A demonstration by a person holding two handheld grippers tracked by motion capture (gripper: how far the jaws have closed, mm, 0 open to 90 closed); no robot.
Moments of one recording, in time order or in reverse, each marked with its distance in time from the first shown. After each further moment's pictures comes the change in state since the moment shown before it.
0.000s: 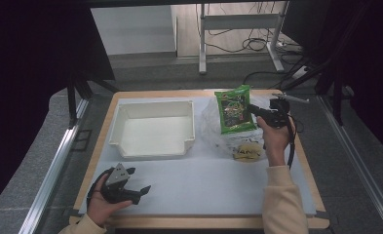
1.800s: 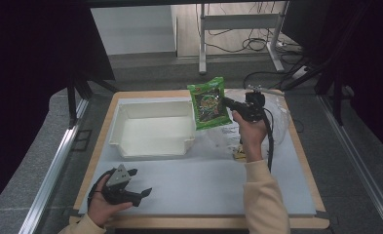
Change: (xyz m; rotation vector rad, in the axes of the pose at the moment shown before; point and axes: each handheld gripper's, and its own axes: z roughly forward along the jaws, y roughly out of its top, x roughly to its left) left arm -0.003 0.000 0.001 -0.004 -0.039 0.016; right arm 0.068 0.008 0.027 -0.029 0.139 -0.031
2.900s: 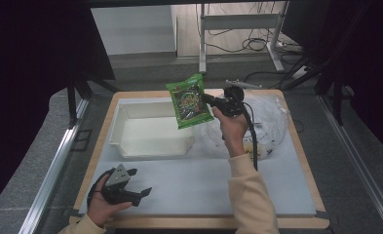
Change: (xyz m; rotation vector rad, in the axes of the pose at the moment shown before) left arm 0.001 0.000 -0.001 -0.004 -0.002 0.002; right arm 0.042 0.005 0.036 0.031 0.073 -0.035
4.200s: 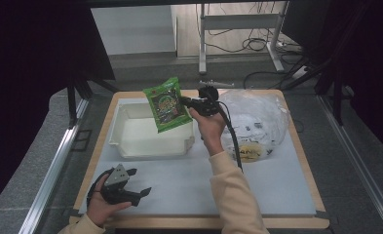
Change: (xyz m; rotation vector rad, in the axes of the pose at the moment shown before) left arm 0.001 0.000 -0.001 -0.008 -0.007 -0.007; right arm 0.038 -0.009 0.050 0.058 0.074 -0.014
